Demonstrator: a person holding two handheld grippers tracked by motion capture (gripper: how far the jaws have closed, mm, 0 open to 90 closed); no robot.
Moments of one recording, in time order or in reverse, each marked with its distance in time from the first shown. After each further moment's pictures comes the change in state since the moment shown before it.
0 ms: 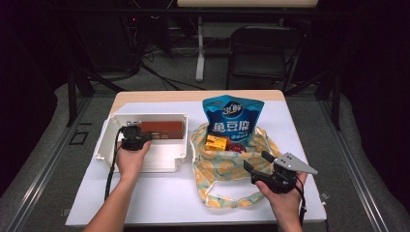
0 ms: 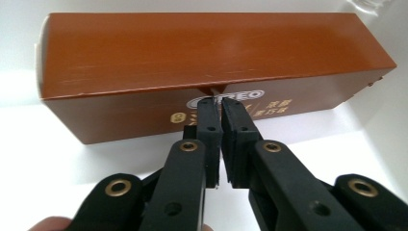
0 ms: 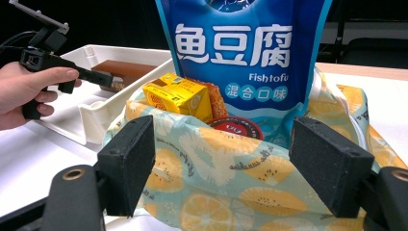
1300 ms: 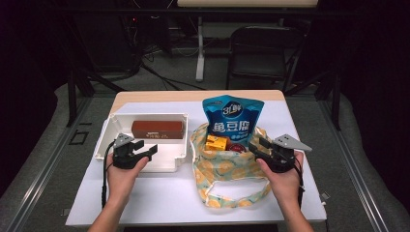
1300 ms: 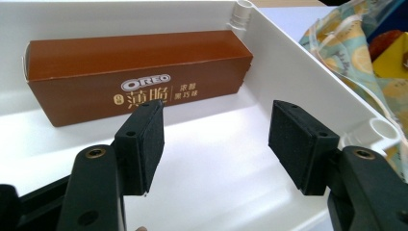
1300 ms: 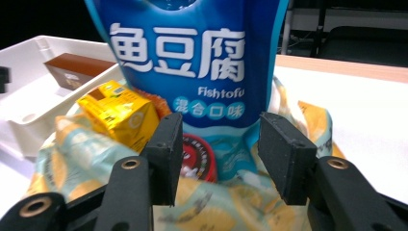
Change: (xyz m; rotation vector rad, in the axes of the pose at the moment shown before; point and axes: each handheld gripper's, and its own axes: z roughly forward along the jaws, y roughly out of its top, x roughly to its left) left arm -0.017 -0.038 -0.070 -0.166 -0.162 0.109; right arm -0.034 0.020 0.038 0.069 -0.067 -0.005
